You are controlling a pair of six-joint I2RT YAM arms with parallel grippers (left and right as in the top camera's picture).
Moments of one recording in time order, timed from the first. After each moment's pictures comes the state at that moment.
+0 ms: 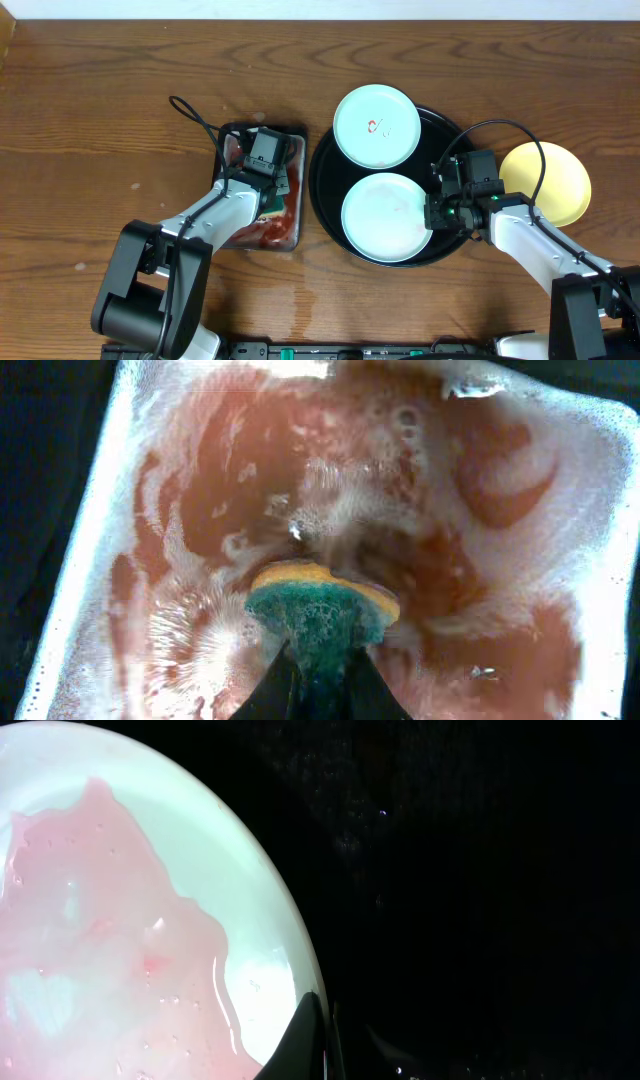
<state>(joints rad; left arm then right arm) -0.34 1.71 0.85 -0.24 -0.26 -0.47 0.18 1.54 0.68 -0.35 -0.21 0.15</state>
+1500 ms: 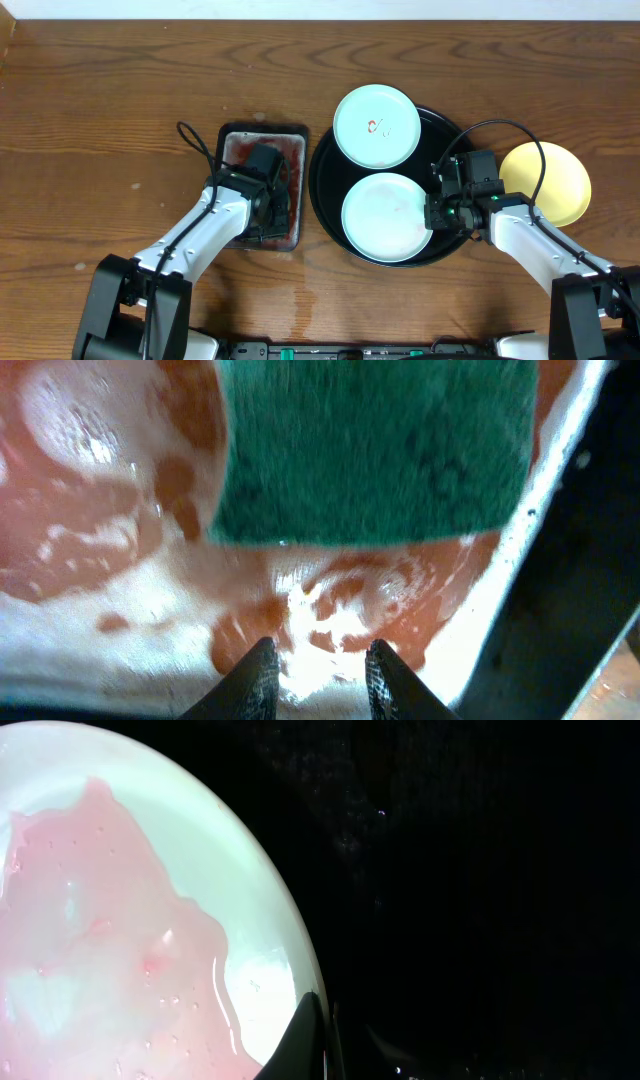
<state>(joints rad) -0.34 1.57 0.86 -0.78 0.08 -0.46 0.18 1.54 0.68 -0.35 -0.21 0.15</state>
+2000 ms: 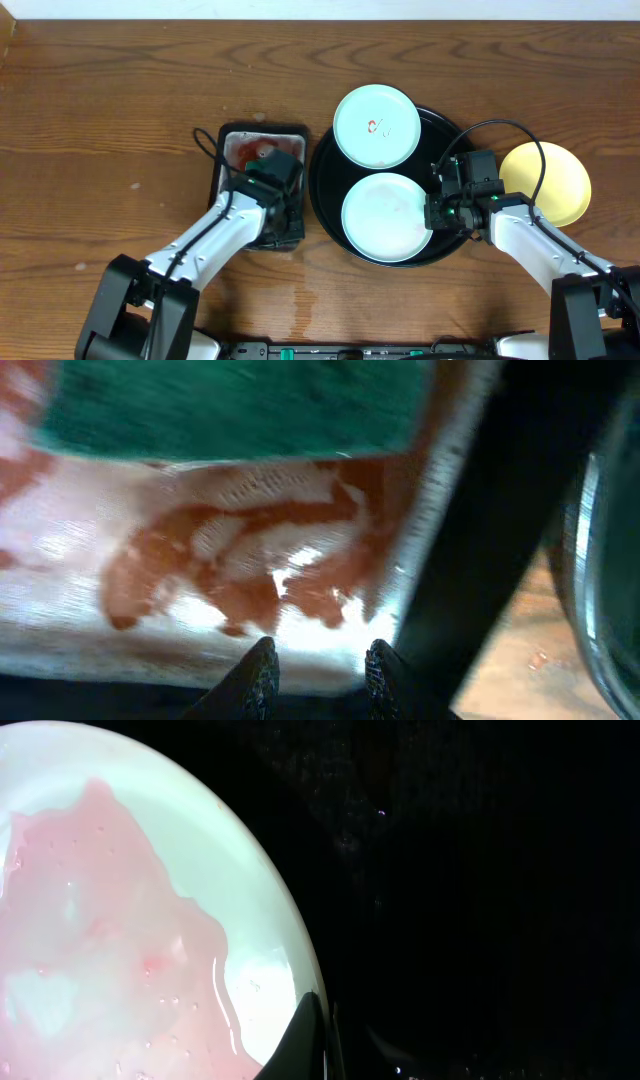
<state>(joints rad) -0.45 1.57 0.86 -0.78 0.12 -0.60 0.18 1.54 0.68 -0.35 -0.21 0.15</state>
